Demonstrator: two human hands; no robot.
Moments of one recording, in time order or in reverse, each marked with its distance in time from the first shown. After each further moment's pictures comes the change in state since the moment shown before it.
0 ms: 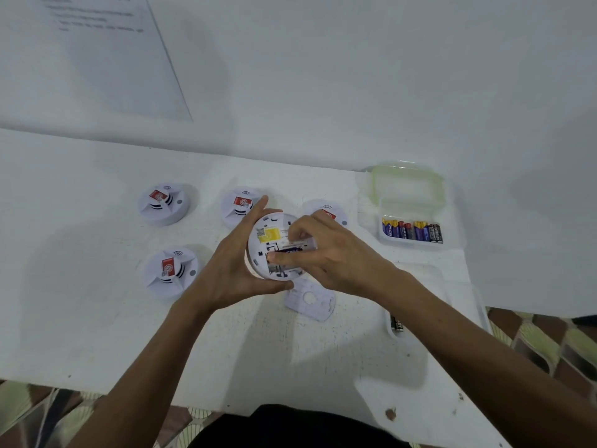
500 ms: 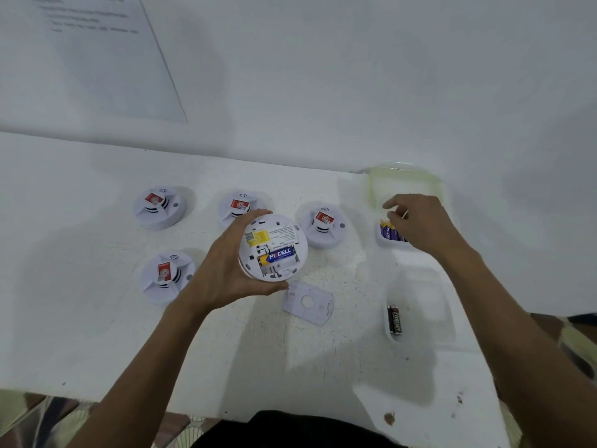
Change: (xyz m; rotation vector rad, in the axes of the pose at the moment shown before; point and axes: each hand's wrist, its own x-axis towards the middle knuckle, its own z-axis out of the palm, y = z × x) left_hand 0.004 -0.003 -0.004 0.061 0.062 0.003; right_hand -0.063 0.106 -0.037 0.086 -0.083 1.050
